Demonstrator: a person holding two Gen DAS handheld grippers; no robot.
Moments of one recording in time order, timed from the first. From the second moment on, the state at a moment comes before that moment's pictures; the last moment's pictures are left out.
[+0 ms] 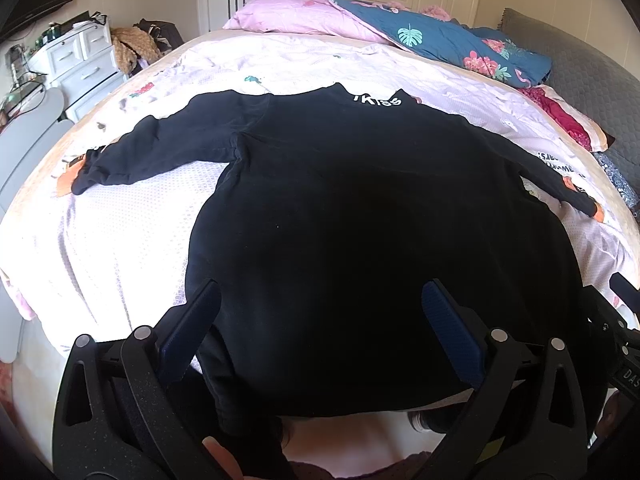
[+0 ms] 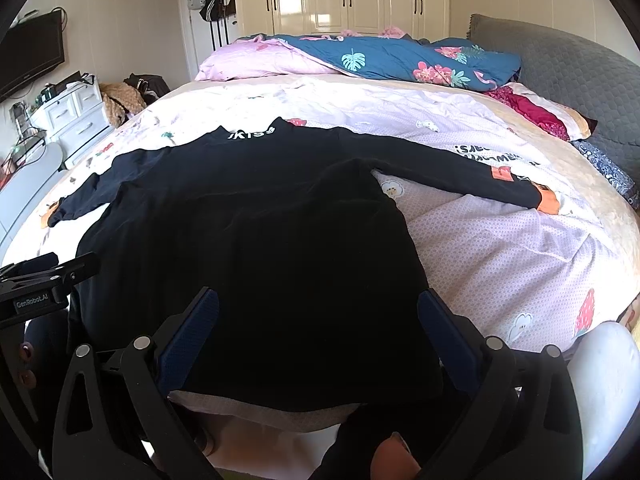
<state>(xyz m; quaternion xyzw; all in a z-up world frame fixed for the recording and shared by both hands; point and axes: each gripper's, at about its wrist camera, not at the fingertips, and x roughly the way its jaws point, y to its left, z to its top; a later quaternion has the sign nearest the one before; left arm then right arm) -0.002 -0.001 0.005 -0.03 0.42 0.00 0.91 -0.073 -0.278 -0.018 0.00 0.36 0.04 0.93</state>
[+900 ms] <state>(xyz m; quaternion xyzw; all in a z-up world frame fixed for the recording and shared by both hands) 0.000 -0.002 0.005 -0.03 0.42 -0.01 0.91 -0.070 -0.277 -0.017 0.00 0.36 0.04 0.93</state>
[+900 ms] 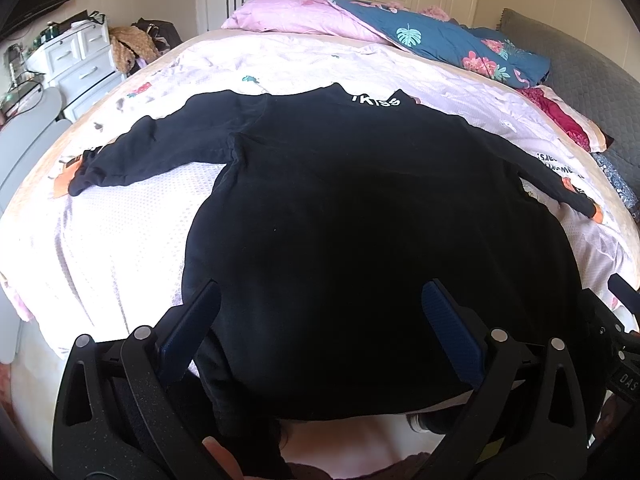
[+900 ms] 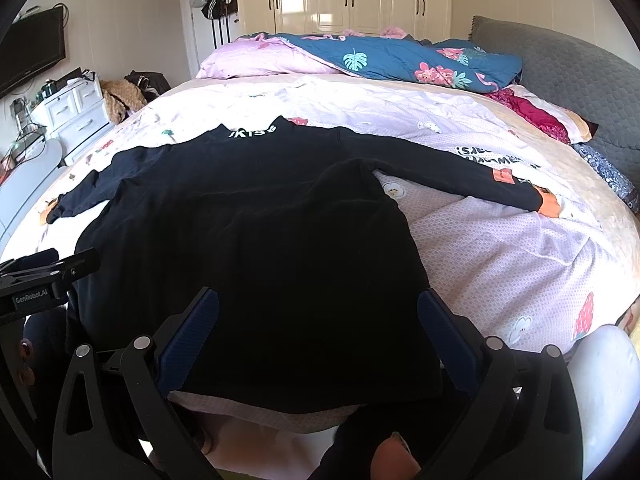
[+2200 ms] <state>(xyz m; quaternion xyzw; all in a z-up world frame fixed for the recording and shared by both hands) 0.127 -0.017 0.031 -0.02 0.42 0.01 0.91 0.060 -0.278 0.019 0.02 0.37 0.02 0.93</state>
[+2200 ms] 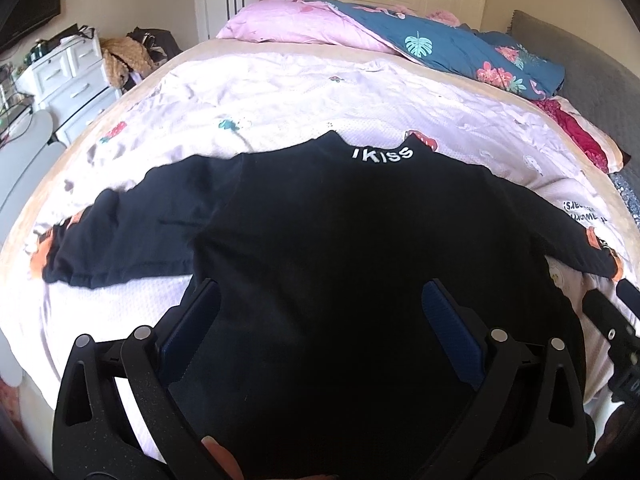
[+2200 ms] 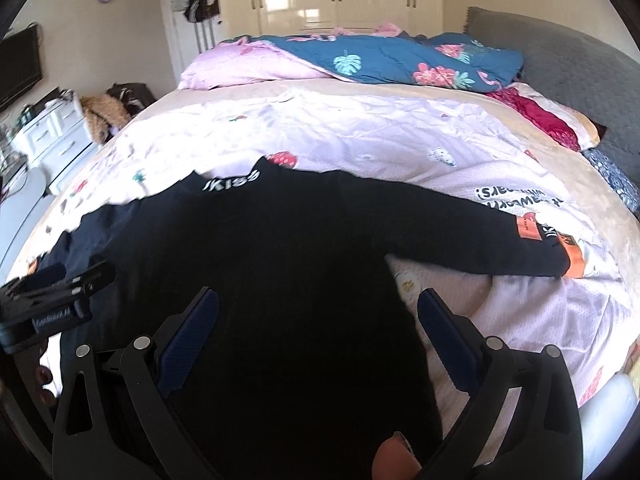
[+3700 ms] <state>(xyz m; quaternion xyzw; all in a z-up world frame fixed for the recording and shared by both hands) 0.249 -0.106 -0.014 0.02 0.45 -0.03 0.89 0.152 -0.486 -0.047 0.26 0.37 -0.29 0.84</state>
